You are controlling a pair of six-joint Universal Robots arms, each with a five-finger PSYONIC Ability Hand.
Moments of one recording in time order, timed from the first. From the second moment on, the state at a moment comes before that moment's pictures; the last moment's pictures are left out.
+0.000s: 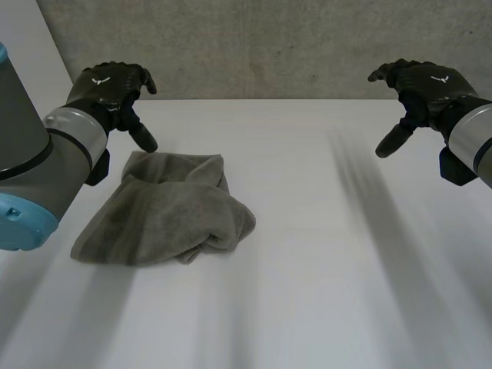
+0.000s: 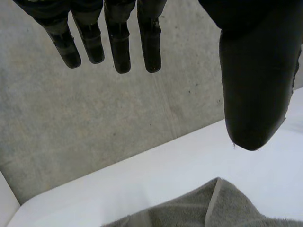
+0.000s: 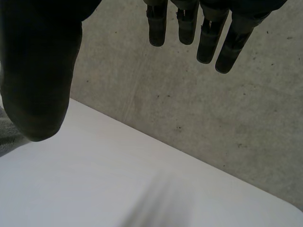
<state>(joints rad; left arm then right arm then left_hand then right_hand) 4.32 -1.89 -1.26 3.07 -1.62 3.17 1.79 -1.33 1.31 0.12 1.34 3.07 0.44 0.43 0.23 0.23 0.21 0.24 0.25 0.22 0.25 0.06</state>
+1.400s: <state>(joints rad) 4.39 -2.30 -1.21 3.09 -1.49 3.38 1.79 -1.30 1.38 -0.02 1.36 3.05 1.29 1.32 0.23 0.23 1.13 0.23 0.25 0.22 0.25 0.06</state>
